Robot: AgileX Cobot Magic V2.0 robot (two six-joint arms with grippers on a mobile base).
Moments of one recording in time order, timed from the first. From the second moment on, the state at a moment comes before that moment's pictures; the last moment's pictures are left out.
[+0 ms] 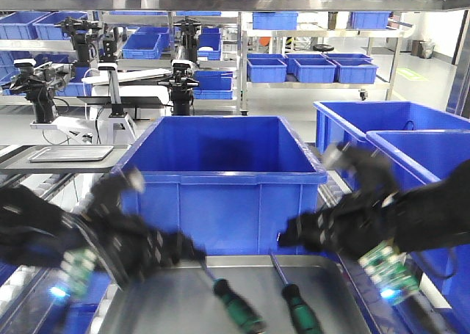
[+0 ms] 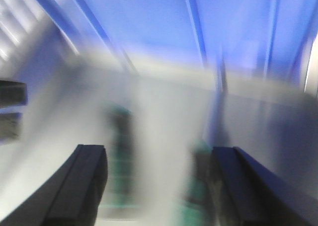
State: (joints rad) left arm -0.38 1.54 -1.21 -0.77 0.57 0.39; right arm 0.27 1.46 -1.24 0.54 0.67 -0.24
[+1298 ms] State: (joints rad) left arm -0.20 0.50 -0.39 -0.16 0.19 0.02; right arm 0.27 1.37 -1.24 0.54 0.66 -0.24
